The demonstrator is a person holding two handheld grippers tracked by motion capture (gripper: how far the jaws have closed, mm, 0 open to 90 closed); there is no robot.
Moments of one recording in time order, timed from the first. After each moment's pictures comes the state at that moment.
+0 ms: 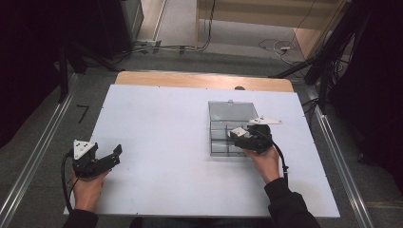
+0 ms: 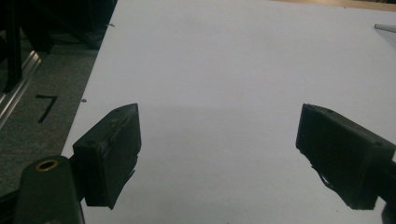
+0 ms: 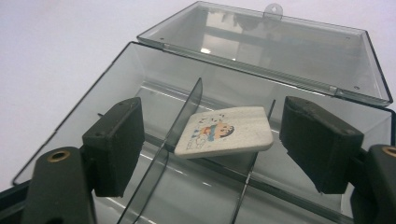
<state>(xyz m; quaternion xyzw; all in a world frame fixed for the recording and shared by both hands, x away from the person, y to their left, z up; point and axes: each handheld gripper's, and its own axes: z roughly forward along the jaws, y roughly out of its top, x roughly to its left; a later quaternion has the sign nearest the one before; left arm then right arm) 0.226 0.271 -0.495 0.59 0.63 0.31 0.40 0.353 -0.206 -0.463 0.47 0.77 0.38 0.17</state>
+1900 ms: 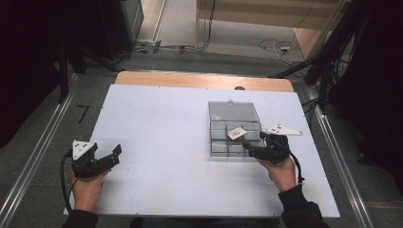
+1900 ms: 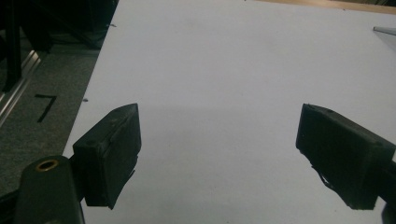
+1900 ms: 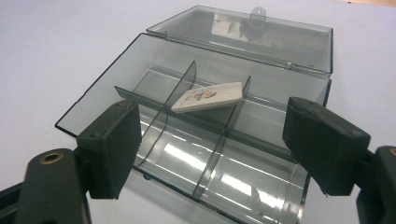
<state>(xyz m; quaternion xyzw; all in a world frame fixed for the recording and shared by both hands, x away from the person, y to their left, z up) 0.224 0.273 -0.494 0.59 0.63 0.31 0.40 0.317 -0.244 -0.449 0.46 0.77 0.40 0.18</state>
